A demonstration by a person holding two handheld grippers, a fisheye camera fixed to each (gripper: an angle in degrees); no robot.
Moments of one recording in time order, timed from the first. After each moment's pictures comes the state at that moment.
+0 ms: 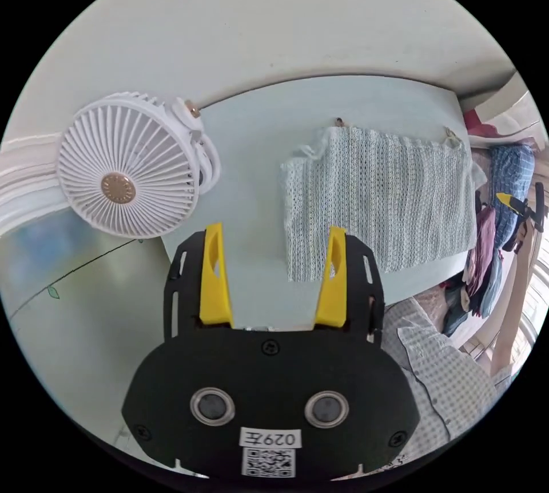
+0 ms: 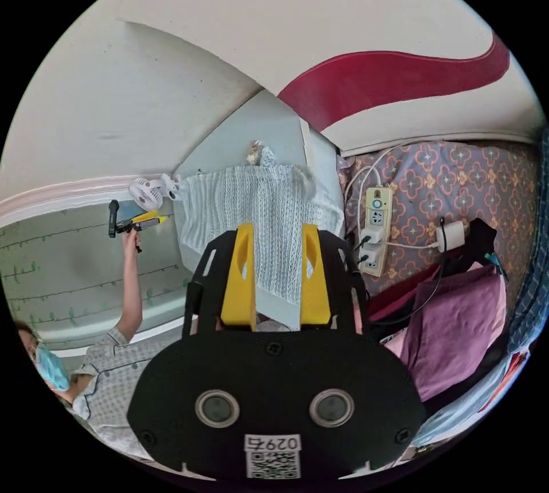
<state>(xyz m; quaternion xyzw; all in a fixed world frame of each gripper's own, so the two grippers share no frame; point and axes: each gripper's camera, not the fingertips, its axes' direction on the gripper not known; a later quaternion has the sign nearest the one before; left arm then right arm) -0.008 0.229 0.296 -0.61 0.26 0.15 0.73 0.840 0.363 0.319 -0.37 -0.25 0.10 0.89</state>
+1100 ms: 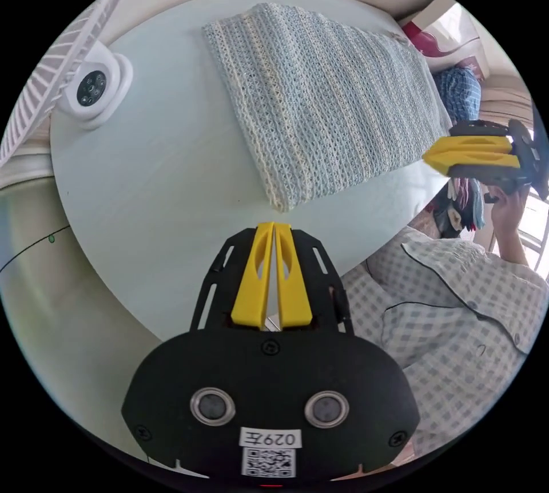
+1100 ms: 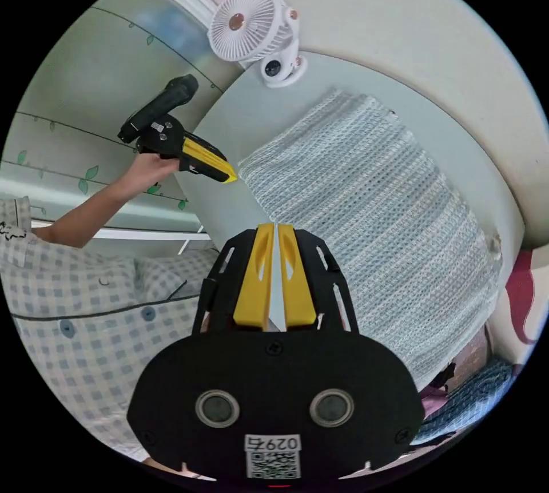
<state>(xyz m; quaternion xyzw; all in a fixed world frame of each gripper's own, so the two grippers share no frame) -0.092 0.374 0.332 -0.58 0.43 0.19 0.66 0.188 0.394 0.348 -0.37 -0.27 -0.33 0.83</state>
